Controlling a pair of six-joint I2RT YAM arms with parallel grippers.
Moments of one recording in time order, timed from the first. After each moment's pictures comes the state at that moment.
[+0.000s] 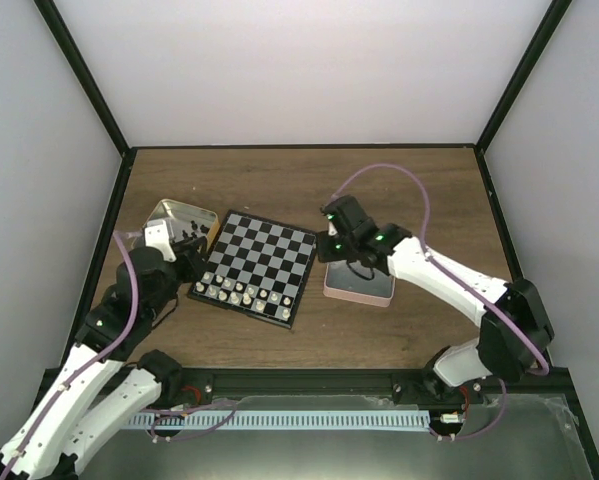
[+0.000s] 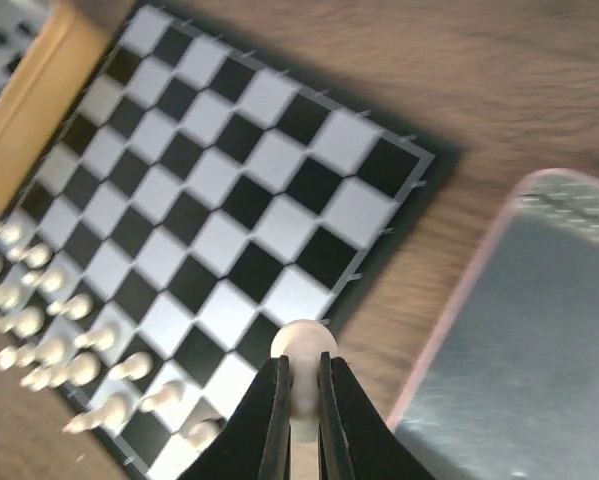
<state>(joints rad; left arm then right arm) -0.52 0.58 0.76 -0.57 -0.24 -0.53 0.69 1.43 1.08 -0.51 0.00 0.48</state>
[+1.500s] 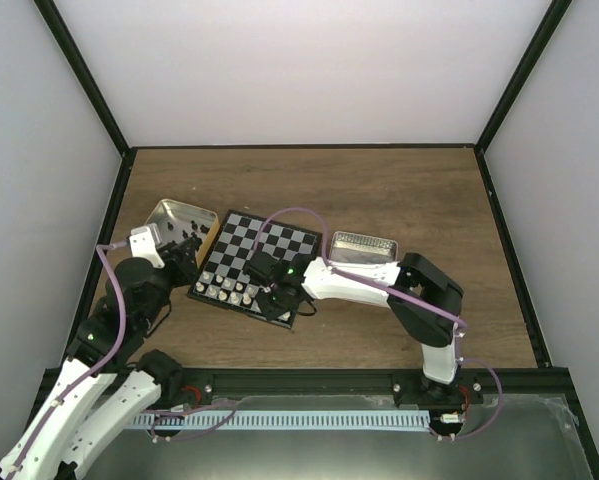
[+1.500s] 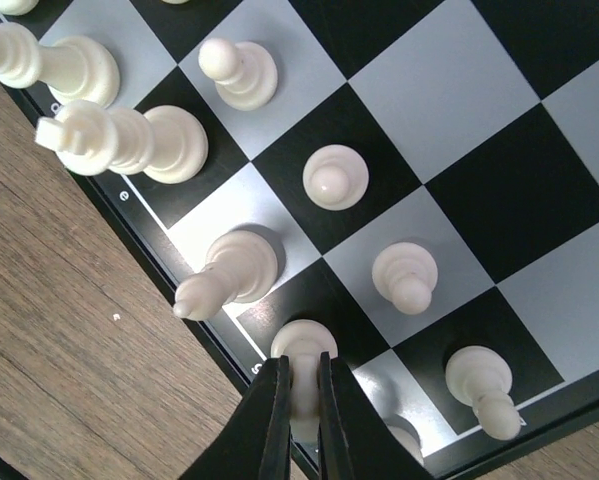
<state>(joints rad) -0.52 0.48 0.73 -0.59 -0.34 -0.56 1.12 1.89 1.32 -0.66 -0.01 0.51</state>
